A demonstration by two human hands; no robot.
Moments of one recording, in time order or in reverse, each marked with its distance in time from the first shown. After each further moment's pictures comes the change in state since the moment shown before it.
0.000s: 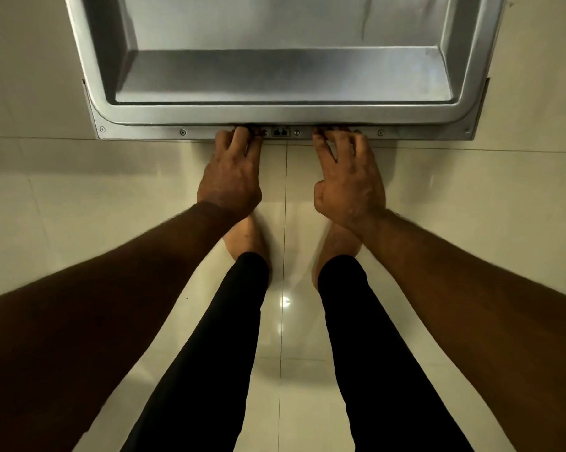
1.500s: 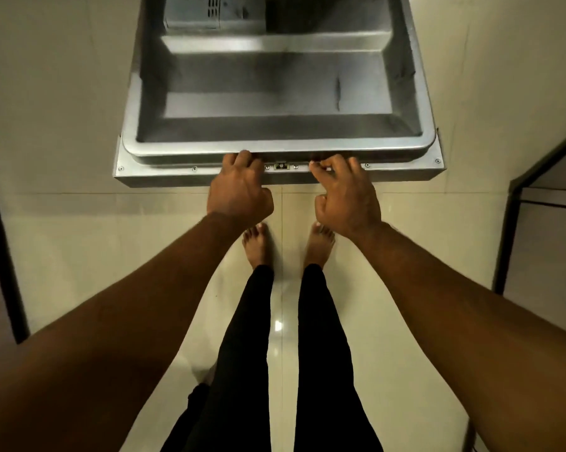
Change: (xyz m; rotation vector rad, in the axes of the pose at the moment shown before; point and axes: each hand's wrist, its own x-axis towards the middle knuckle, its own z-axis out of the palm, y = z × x) left_hand -0.069 0.048 -0.304 -0.128 0.065 -0.041; right_hand -0.009 0.004 -0.321 0.249 -0.065 0.084
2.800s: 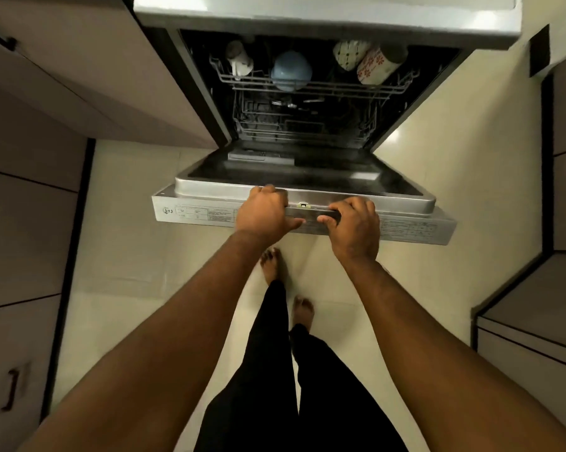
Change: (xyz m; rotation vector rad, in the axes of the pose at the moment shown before) left_hand 0.098 0.067 -0.313 -0.052 0.097 -0.065; right_hand 0.135 -0.061 -0.289 0.217 0.300 0.207
